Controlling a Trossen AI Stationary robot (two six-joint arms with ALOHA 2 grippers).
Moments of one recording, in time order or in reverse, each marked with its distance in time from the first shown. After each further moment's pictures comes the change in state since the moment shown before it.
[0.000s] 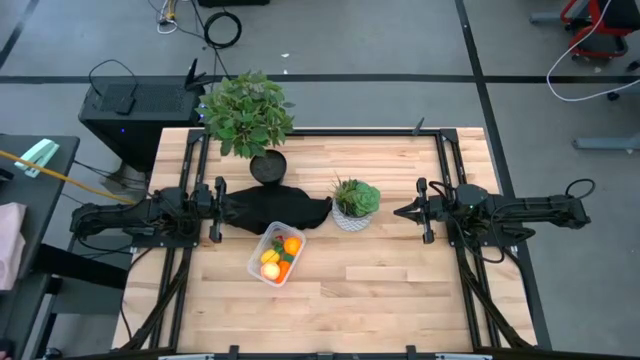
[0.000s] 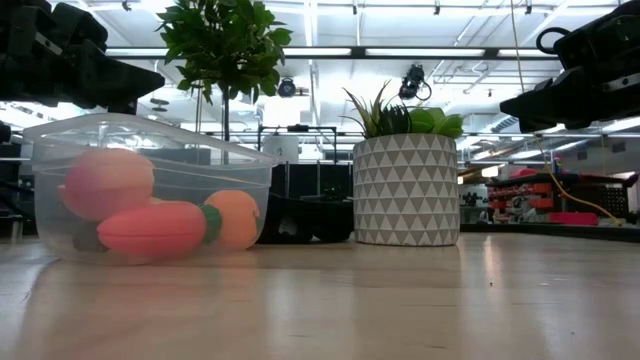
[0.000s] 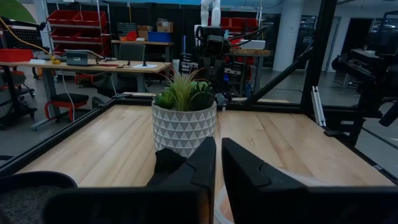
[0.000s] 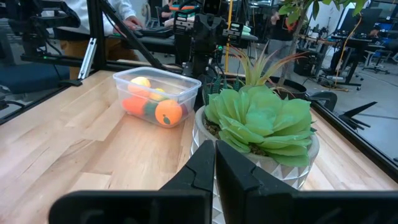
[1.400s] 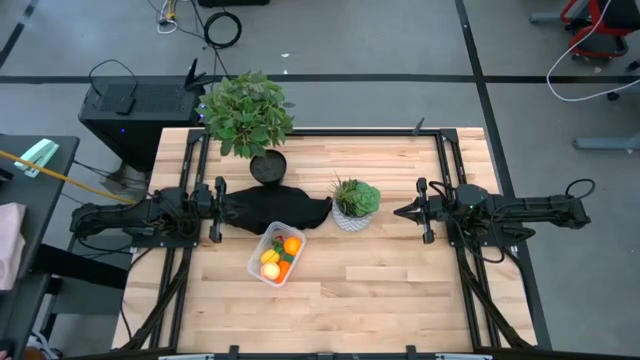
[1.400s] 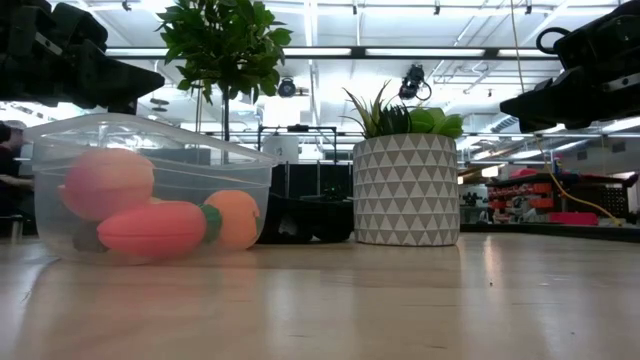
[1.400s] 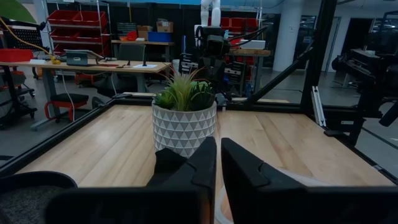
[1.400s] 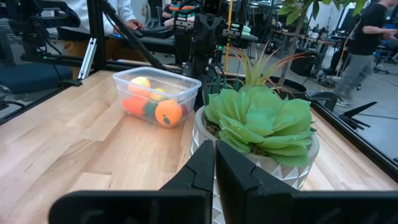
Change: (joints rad) left arm 0.000 0.000 0.000 0.000 0.000 0.000; right arm 0.000 0.000 0.000 0.000 0.000 0.000
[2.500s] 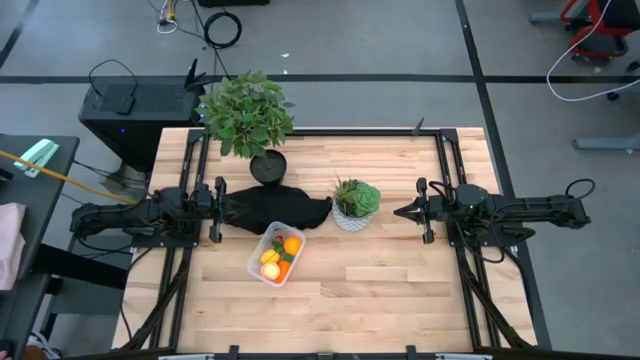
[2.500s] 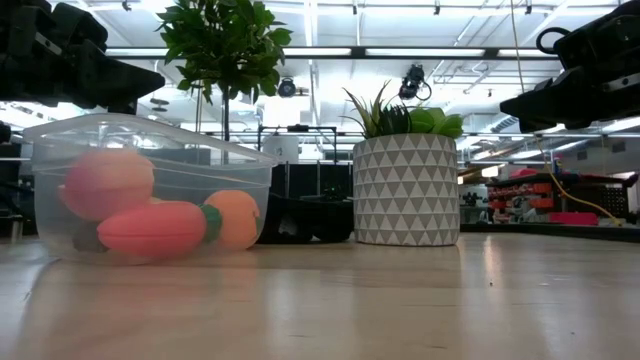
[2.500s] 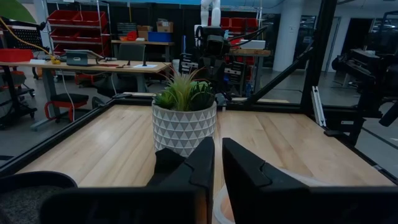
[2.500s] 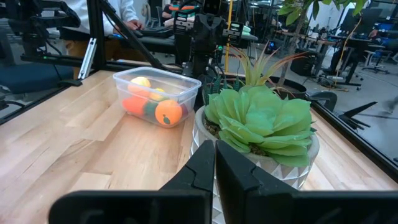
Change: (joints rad) left arm 0.000 0.000 0.000 0.000 0.000 0.000; right arm 0.000 0.000 0.000 0.000 0.000 0.000
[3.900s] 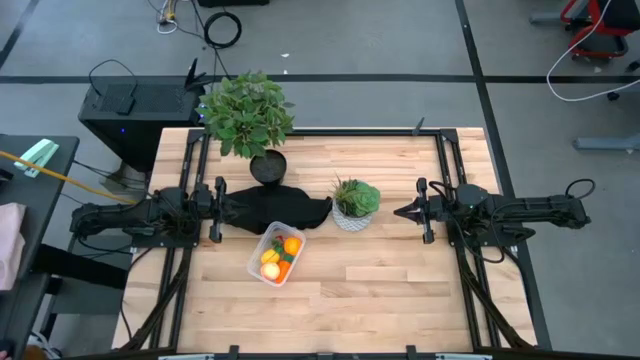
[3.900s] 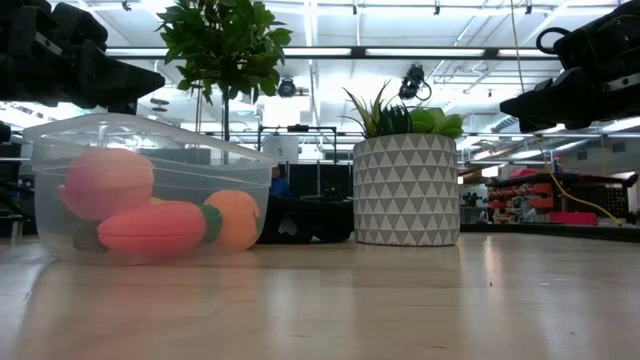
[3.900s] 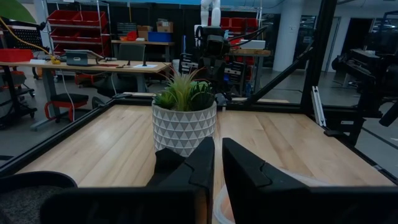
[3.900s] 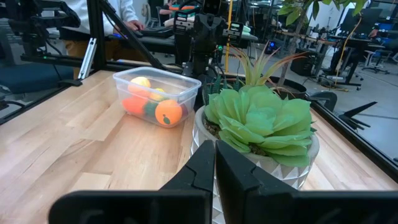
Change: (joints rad) left arm 0.000 0.000 0.000 0.000 0.000 0.000; right arm 0.000 0.000 0.000 0.000 0.000 0.000
